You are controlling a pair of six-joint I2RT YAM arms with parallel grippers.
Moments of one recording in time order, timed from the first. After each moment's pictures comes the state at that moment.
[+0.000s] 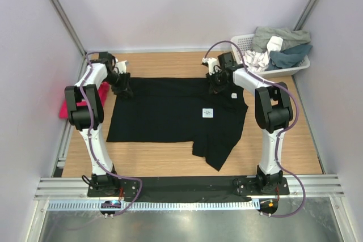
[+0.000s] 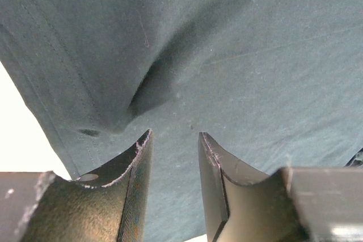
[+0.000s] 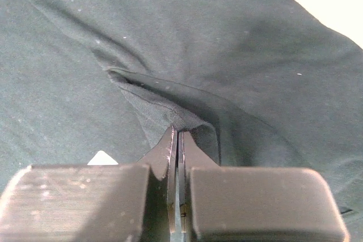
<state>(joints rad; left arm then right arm) 0.08 2.13 1.70 -0.90 0.43 0.12 0.28 2.07 1.55 -0.49 -0.35 -0.26</state>
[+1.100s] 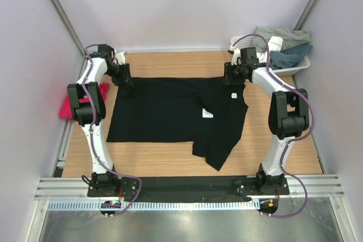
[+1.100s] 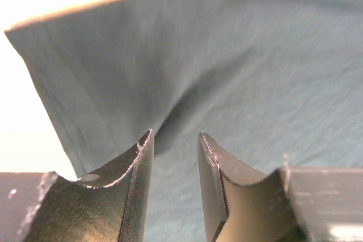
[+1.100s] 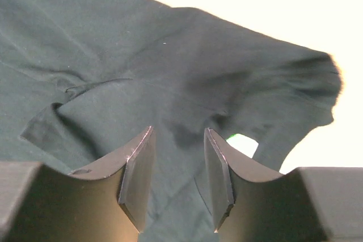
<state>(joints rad) 0.09 2.21 1.86 -0.88 0.44 0.09 0.12 1.90 1.46 -0.43 -0.28 0.00</state>
